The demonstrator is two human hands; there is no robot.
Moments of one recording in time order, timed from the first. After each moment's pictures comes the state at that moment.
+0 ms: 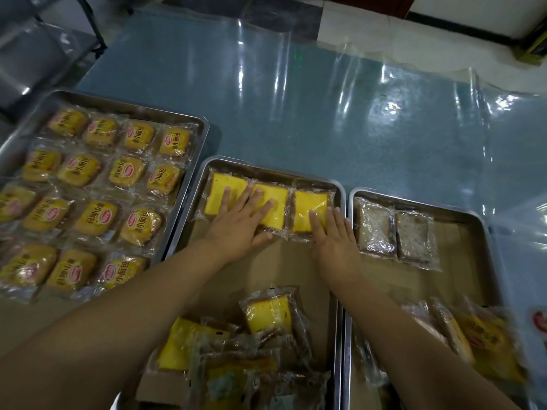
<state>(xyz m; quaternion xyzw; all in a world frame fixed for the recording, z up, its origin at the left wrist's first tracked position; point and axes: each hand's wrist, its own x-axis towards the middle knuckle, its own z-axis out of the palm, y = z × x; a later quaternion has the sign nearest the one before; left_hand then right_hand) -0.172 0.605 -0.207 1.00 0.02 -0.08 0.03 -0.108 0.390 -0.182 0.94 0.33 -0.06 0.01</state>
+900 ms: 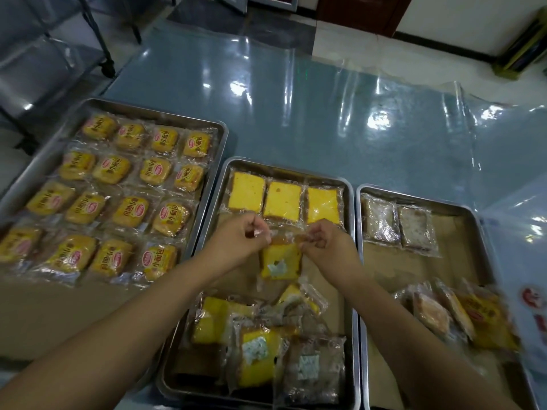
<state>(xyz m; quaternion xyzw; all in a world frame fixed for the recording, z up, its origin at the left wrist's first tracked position) -0.267 0.606 -0.129 0.79 0.17 0.00 0.59 -0.182 0.418 -0.122 0.87 0.17 -0.20 -0.41</state>
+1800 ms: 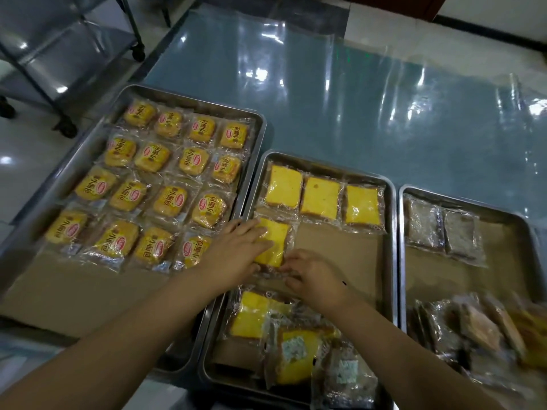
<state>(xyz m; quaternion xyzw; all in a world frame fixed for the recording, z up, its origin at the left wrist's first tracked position) -0.314 0.666 -0.176 0.99 -0.03 -0.07 0.11 -0.232 0.474 -0.178 0.85 0.43 -0.25 -0.20</state>
